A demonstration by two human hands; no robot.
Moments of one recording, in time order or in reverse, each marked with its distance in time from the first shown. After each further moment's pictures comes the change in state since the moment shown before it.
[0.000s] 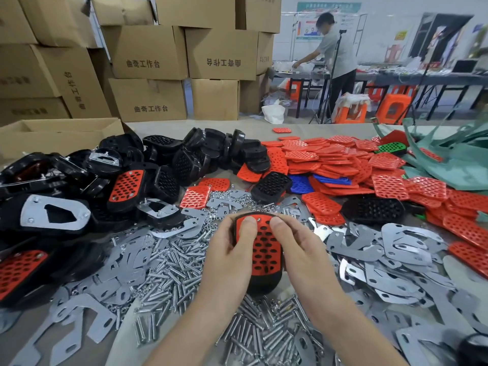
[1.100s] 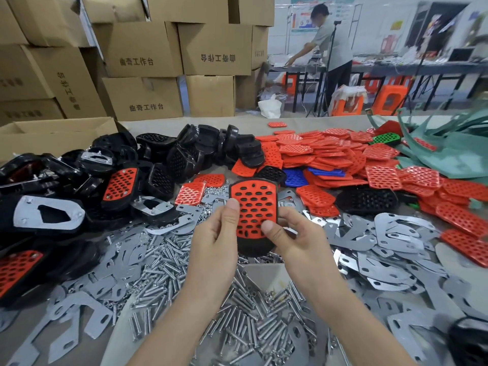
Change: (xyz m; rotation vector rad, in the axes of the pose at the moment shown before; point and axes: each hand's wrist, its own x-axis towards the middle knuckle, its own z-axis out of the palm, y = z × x) left_hand 0.005 0.004 -0.005 0.049 0.003 0.099; right_hand -0.003 -0.006 -0.008 -0.078 0.026 -0.061
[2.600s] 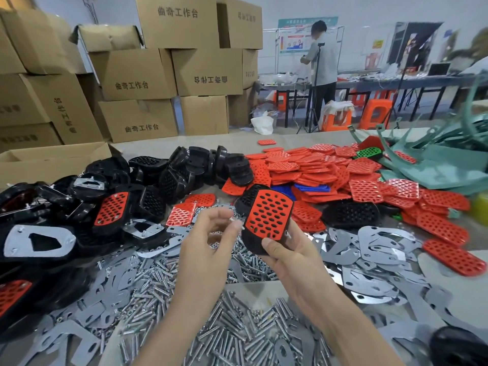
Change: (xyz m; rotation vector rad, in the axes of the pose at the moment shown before) left_hand 0.013 0.000 0.000 0.321 0.005 0.282; right_hand 0.013 0.015 -0.015 0.410 -0.044 0.132
